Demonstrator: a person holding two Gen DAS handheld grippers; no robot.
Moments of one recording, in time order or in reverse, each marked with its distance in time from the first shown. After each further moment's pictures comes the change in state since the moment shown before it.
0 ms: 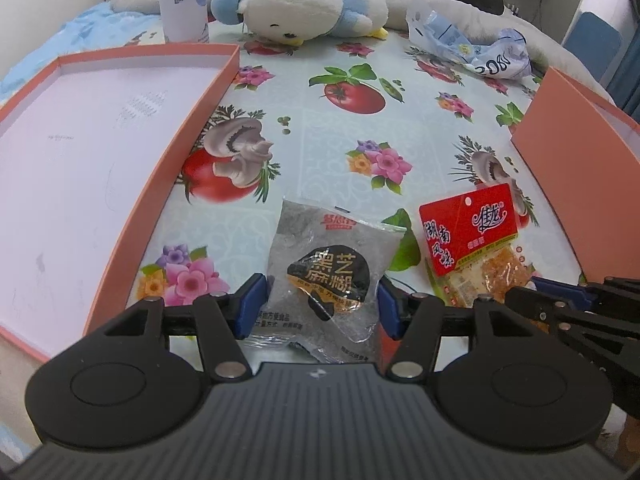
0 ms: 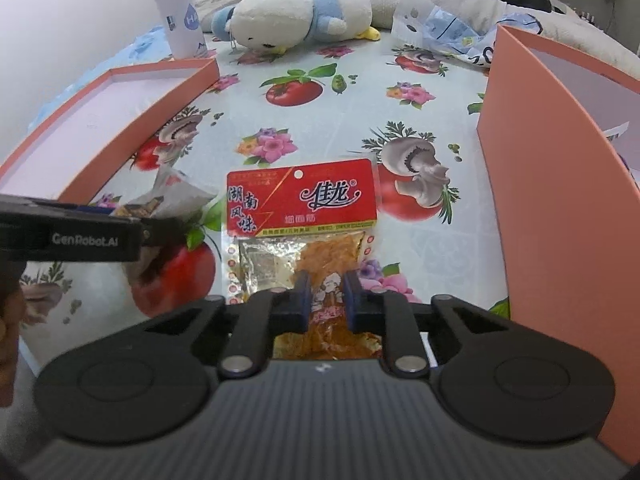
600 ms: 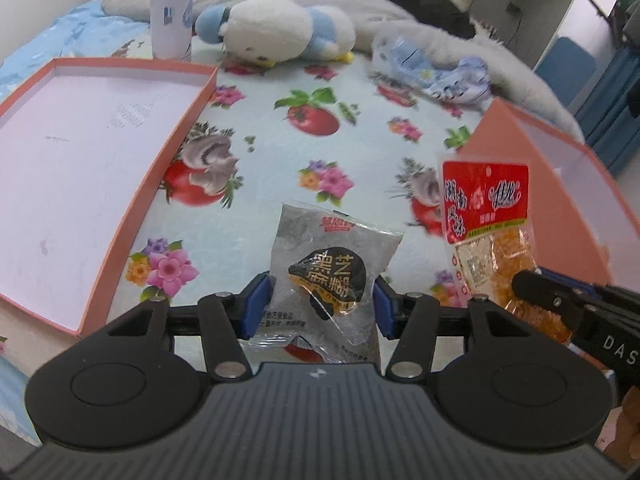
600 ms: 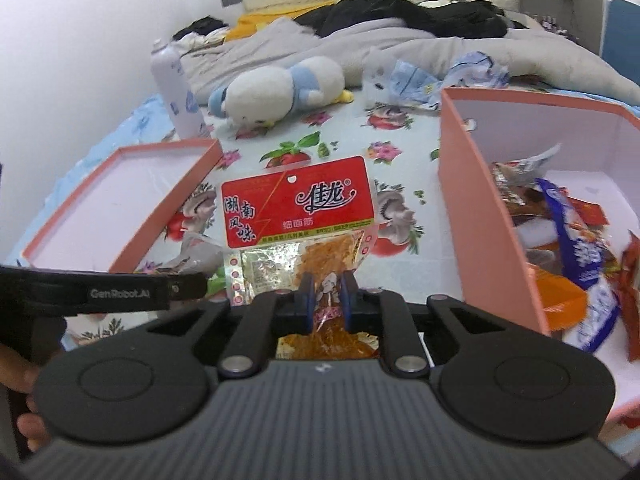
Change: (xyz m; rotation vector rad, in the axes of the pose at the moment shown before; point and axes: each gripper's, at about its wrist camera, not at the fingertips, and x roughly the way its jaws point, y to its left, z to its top) left arm -0.058 -0.015 0.002 -0.043 -0.031 -0.113; right arm -0.087 -0.012 0.006 0.150 -0.144 -0.001
